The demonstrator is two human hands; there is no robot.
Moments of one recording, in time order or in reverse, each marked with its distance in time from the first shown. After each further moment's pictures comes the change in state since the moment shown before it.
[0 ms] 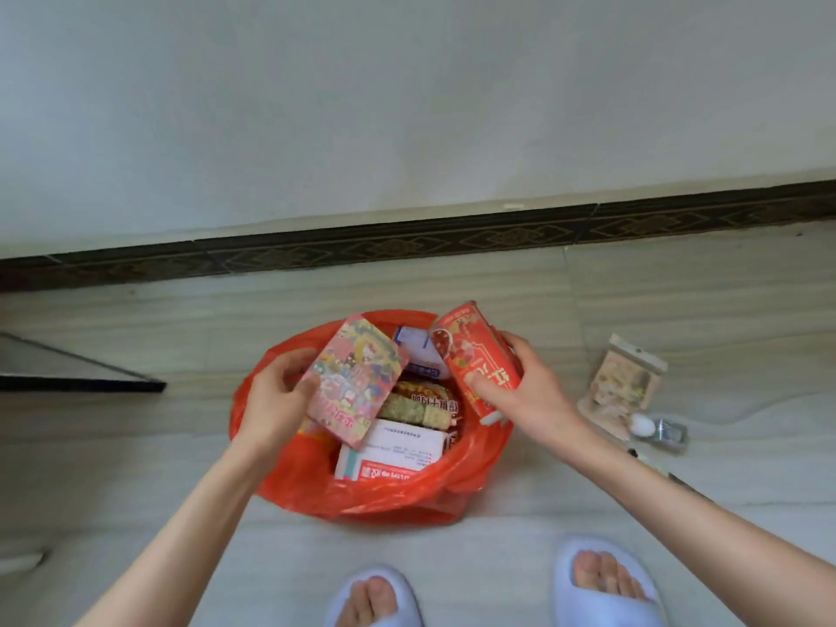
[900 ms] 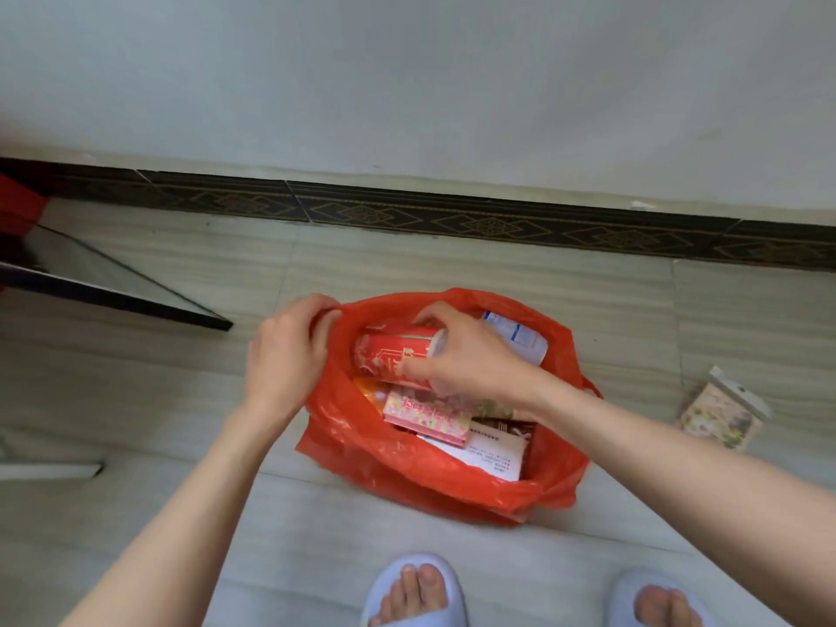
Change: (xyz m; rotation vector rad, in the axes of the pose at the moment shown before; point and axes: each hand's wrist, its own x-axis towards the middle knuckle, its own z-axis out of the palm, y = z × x) left_hand 0.024 -0.029 -0.071 0.438 0.269 0.354; right_hand 0.047 -0.078 0.125 -0.451 -0.406 -0.165
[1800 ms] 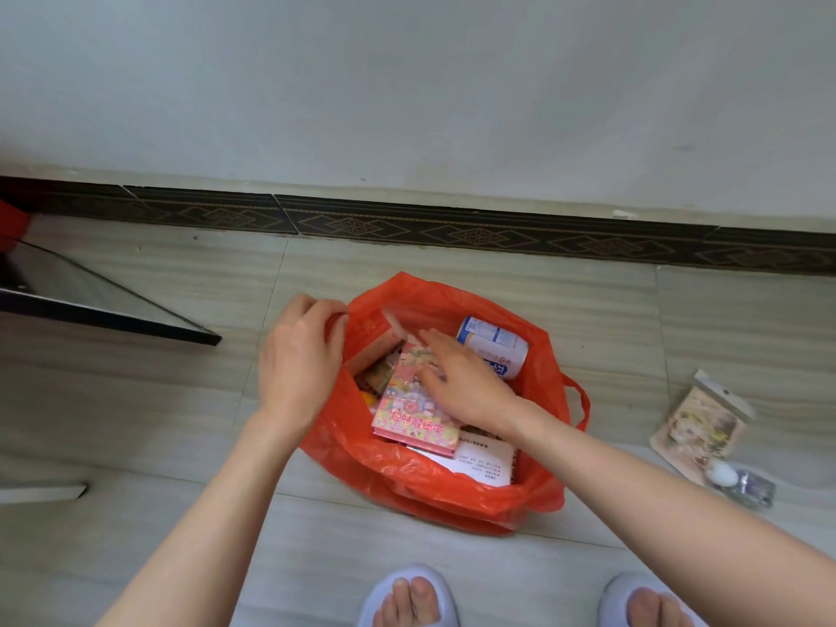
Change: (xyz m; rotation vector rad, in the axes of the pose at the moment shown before) left_hand 0.005 0.025 0.010 0.090 0.032 -0.015; right_hand 0.009 0.040 0.023 -0.131 0.002 -0.098
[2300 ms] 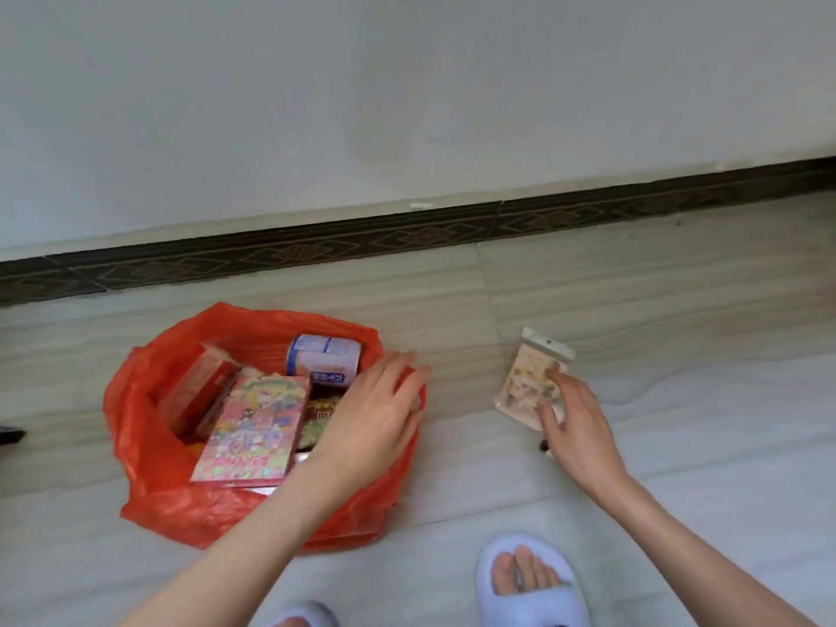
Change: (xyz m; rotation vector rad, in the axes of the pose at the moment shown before) left_hand -0.065 0.159 0.118 0.021 -0.568 0.765; right_hand -0.196 0.201 -0.063 0.045 0.634 0.506
